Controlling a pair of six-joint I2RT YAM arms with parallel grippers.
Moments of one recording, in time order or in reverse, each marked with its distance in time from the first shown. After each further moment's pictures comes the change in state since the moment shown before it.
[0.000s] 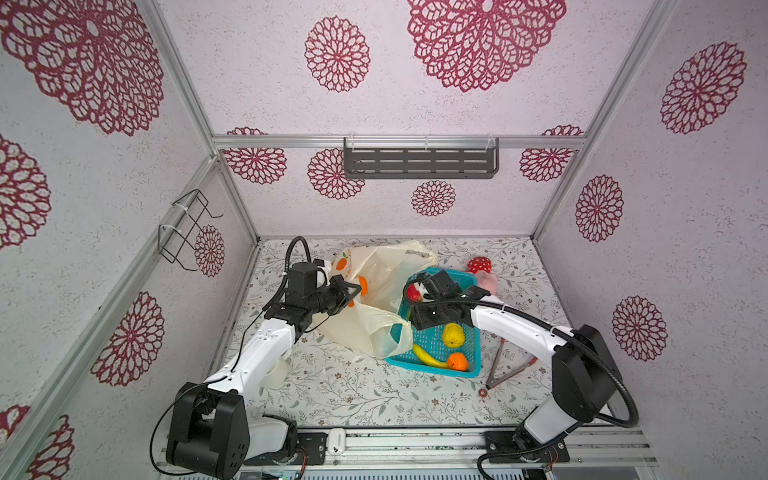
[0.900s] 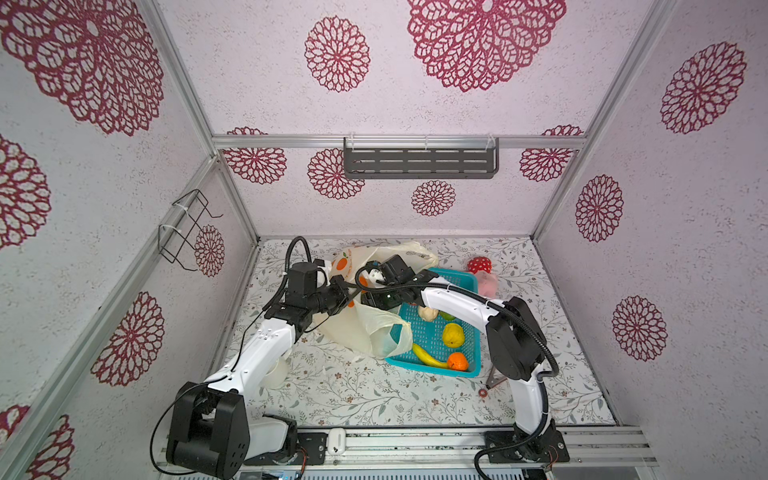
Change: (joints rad) left arm 0.000 0.002 0.000 0.000 0.004 0.006; right arm 0.095 0.468 0.454 0.090 -0.298 0.002
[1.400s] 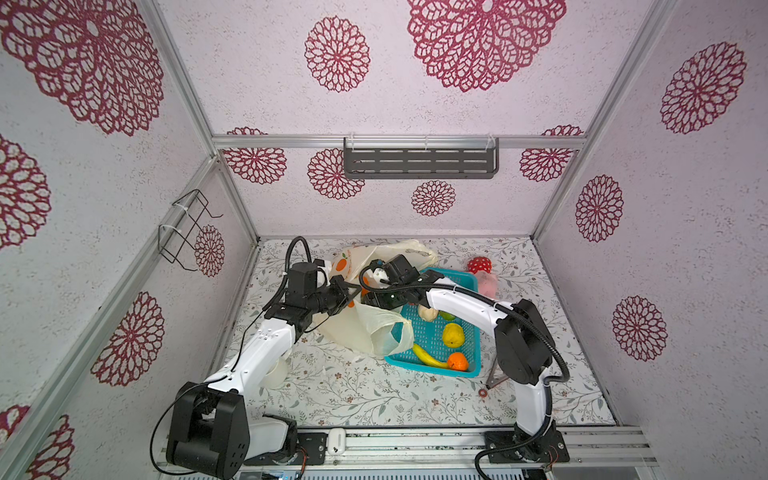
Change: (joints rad) left arm 0.000 0.000 0.000 0.000 -0.001 0.000; right arm -0.003 -0.093 -0.075 -0.013 0.085 -0.012
